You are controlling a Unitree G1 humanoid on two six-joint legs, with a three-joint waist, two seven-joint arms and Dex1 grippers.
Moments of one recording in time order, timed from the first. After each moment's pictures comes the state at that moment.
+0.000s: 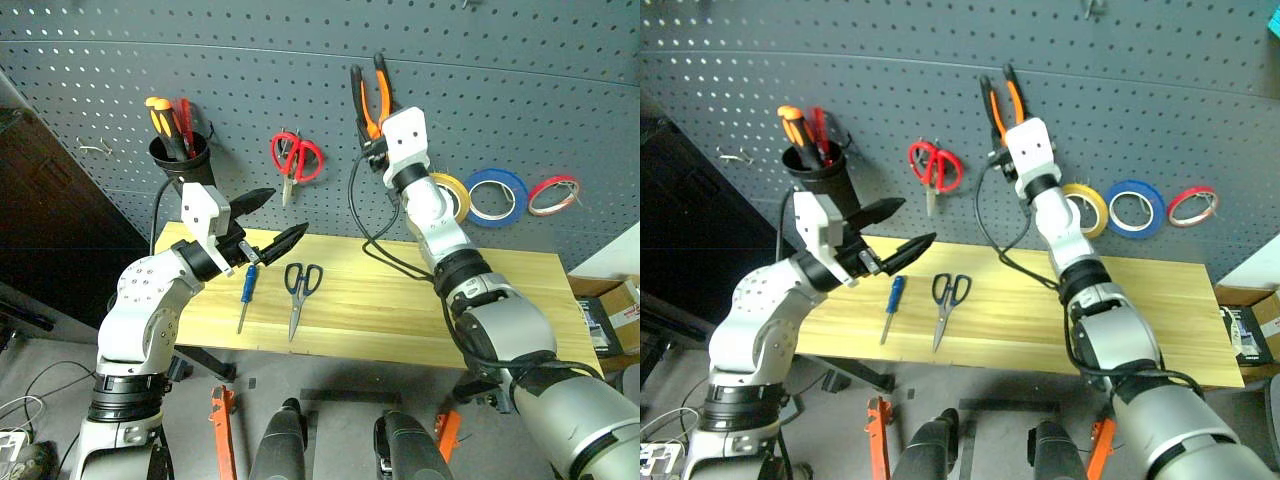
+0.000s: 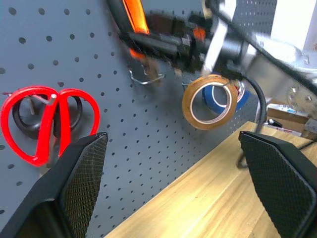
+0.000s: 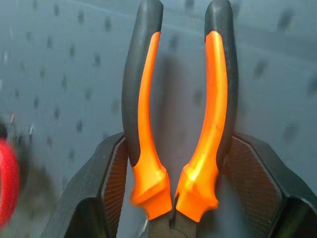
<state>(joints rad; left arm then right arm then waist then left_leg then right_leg) -0.39 0.52 0.14 -0.15 -0.49 0.25 -0.80 -1.16 -0.11 0.04 1.08 -0.09 -0.50 0.04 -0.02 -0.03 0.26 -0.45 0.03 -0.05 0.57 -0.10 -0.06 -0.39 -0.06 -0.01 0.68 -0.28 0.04</state>
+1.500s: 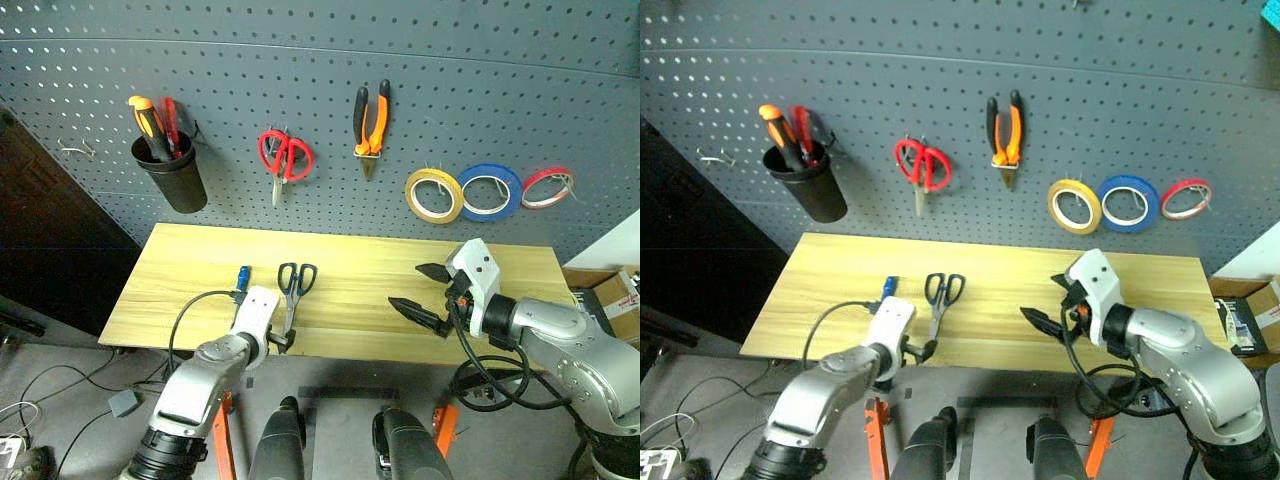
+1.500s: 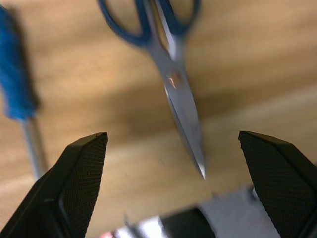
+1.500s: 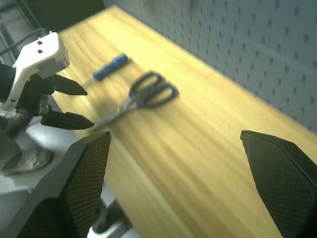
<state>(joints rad) -0.14 0.36 -0.17 -0.26 -0.14 1.00 -0.14 -0.21 -0.61 -0.02 -0.65 0.54 0.95 0.53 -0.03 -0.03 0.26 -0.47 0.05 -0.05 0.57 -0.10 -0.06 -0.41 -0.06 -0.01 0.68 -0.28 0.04</state>
